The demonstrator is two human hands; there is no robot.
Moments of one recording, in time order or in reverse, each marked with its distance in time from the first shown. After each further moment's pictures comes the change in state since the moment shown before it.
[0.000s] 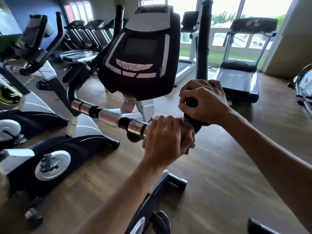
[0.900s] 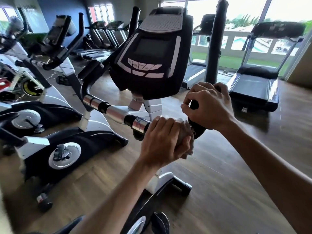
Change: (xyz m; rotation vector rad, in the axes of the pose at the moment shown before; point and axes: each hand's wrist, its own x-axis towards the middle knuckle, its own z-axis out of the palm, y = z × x) left_hand -0.009 -0.013 -0.003 -0.039 0.050 0.081; right_hand -0.001 -0.005 0.009 -0.061 0.061 0.004
